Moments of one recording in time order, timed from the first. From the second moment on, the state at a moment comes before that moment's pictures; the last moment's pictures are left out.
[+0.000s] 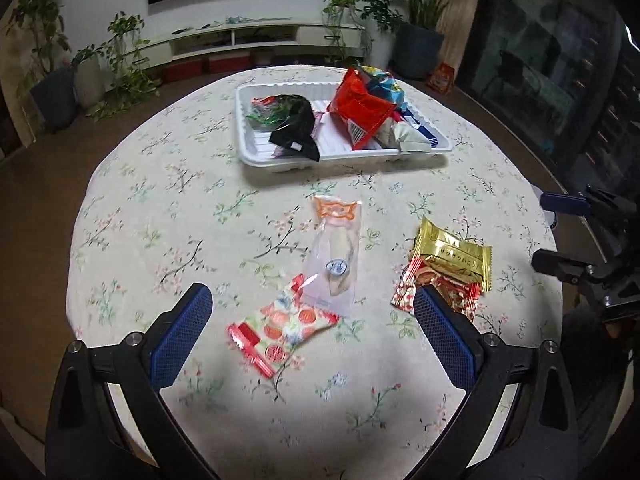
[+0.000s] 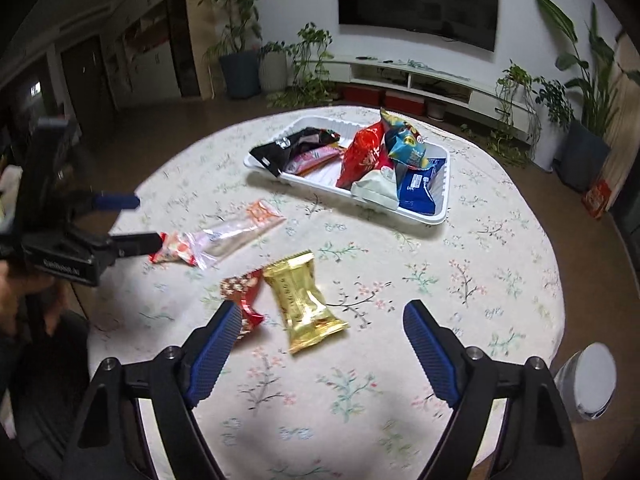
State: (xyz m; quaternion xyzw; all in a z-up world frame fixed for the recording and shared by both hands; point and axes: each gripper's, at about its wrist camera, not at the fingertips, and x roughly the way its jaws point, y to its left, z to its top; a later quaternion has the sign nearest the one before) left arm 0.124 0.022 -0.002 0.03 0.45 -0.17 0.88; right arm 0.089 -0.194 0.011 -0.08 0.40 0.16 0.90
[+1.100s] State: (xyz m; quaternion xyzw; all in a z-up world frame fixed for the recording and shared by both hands) left arm 0.206 -0.030 -0.059 0.16 0.53 -0.22 0.80; right arm 0.154 -0.158 -0.057 -0.17 0.48 0.24 0.83
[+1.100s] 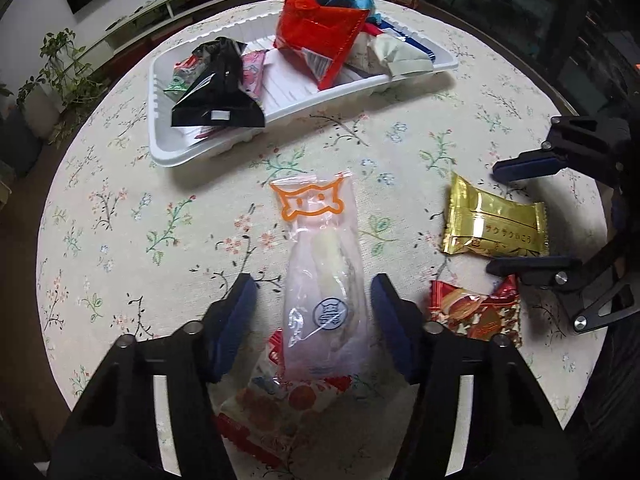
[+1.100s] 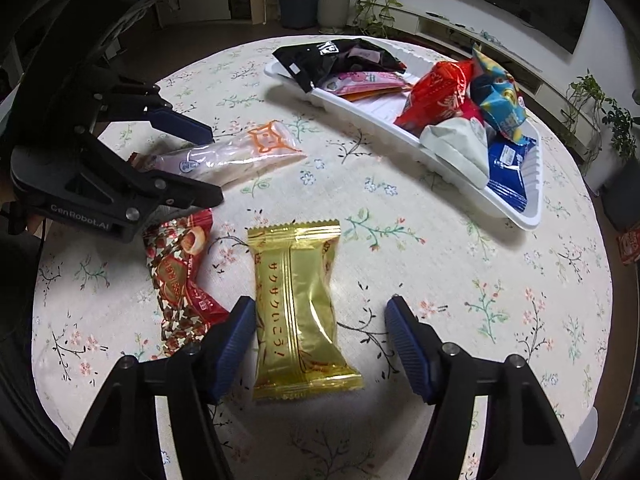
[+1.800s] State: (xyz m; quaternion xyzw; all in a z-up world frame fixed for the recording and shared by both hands) left arm 0.196 -0.027 -0.047 0.13 0.53 -0.23 0.80; right arm 0.157 -0.159 -0.050 -0.14 0.49 0.25 0.82
